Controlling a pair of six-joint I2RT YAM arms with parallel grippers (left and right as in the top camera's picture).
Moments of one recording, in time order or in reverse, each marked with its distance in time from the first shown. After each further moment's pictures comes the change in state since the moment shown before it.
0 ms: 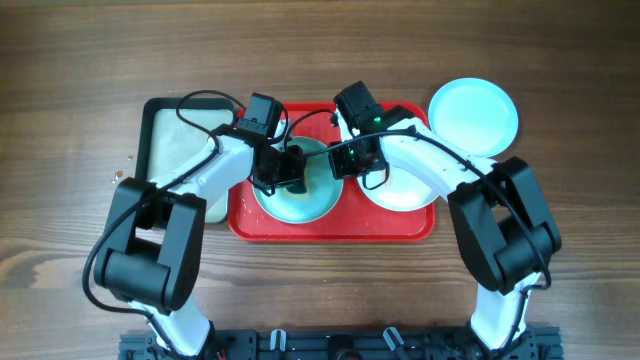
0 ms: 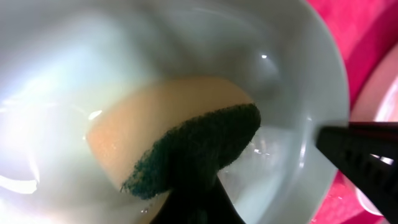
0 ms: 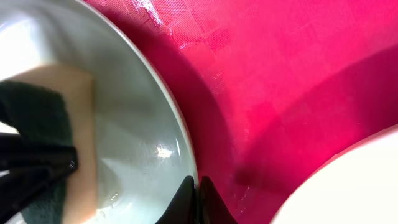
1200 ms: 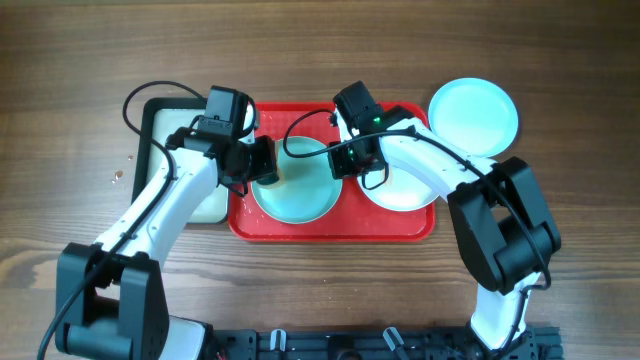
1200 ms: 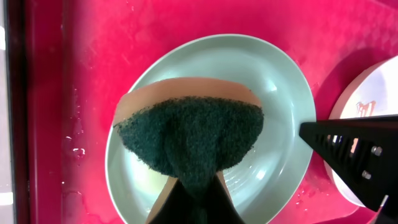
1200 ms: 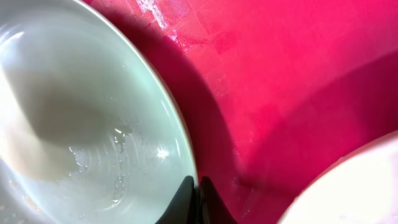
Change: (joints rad) left arm 0.091 -0.259 -0.024 -0.136 -0.148 -0.004; right arm 0.001 0.000 0.000 0.005 -0.002 0.000
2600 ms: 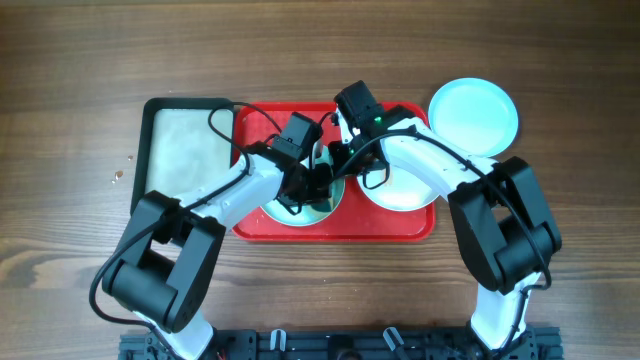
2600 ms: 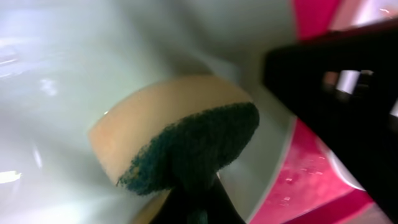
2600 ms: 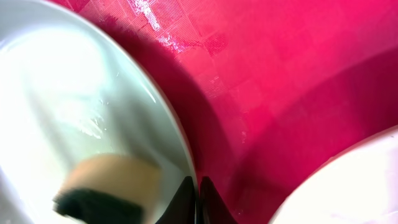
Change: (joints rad) left arm -0.279 0.211 -0.025 0.179 0.103 -0.150; right arm -0.003 0.000 0.000 -0.001 0.005 -0.001
